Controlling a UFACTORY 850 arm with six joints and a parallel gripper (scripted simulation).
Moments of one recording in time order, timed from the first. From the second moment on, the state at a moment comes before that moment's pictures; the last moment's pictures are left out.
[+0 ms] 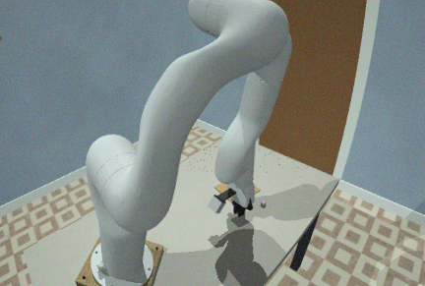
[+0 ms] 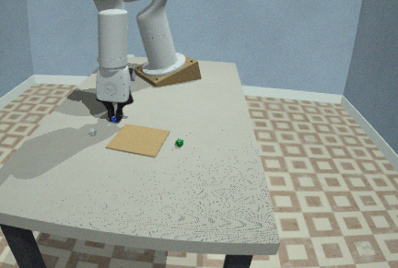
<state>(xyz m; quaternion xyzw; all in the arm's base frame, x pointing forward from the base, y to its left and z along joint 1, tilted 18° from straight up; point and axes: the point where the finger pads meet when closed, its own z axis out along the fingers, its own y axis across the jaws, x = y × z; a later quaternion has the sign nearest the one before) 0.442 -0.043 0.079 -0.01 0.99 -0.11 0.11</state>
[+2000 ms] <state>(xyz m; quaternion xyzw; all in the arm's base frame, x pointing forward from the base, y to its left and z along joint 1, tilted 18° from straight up) 0.421 -0.021 0.173 -0.02 0.99 -0.12 0.11</state>
